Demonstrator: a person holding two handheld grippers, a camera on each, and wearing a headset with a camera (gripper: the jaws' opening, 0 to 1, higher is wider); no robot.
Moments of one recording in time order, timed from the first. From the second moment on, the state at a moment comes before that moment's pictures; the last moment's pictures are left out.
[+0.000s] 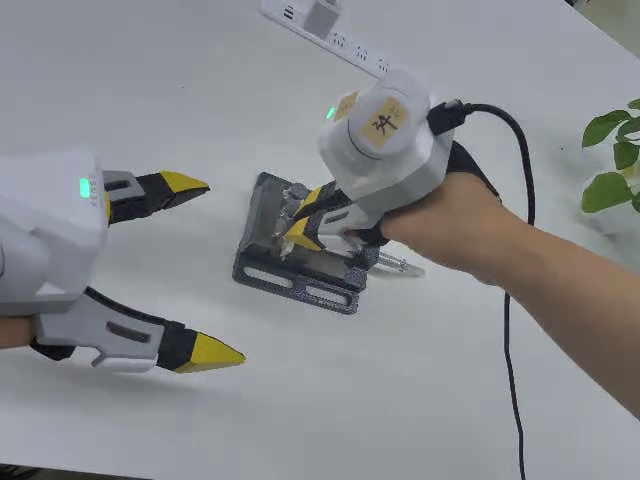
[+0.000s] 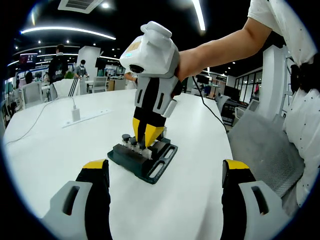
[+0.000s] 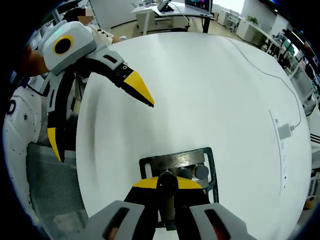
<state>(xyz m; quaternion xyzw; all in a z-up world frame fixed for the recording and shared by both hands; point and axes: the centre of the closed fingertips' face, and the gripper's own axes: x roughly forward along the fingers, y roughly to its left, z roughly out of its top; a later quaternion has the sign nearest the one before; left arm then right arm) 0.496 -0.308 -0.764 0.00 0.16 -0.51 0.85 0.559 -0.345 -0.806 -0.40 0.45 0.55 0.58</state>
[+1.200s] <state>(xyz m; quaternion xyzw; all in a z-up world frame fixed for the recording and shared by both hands) 0.492 -0.308 -0.765 0.00 0.17 -0.51 0.84 0.562 -0.344 -0.792 -0.39 0.42 0.56 0.60</state>
